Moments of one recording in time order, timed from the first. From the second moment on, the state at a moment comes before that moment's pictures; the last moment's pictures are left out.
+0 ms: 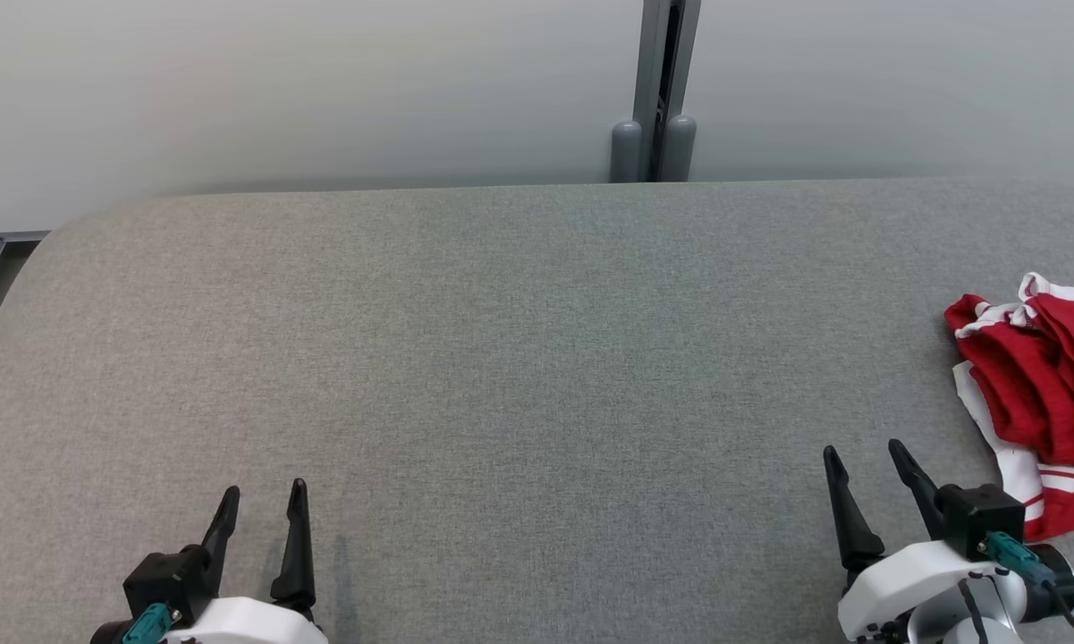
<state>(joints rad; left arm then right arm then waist) -0.04 0.05 -0.01 0.40 -0.25 -0.02 -0.26 -0.17 -0.05 0.04 0.52 0.12 0.13 -0.26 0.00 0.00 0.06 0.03</state>
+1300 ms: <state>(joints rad) -0.01 0.04 0.01 0.41 -0.59 -0.05 -0.17 -0.13 -0.03 0.00 0.49 0.48 0.13 -0.17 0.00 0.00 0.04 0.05</state>
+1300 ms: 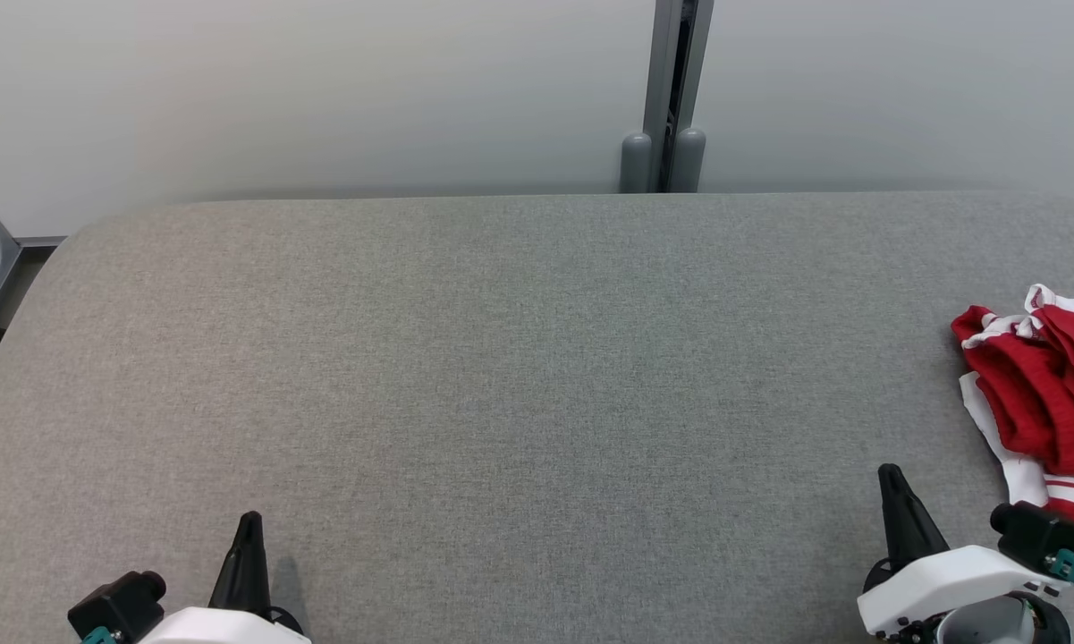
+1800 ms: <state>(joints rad) -0.03 0.04 0.03 0.38 -0.81 -0.07 -0.11 -0.12 -0.03 -0.02 0.44 0.71 0.13 -0.11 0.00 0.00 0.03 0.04</state>
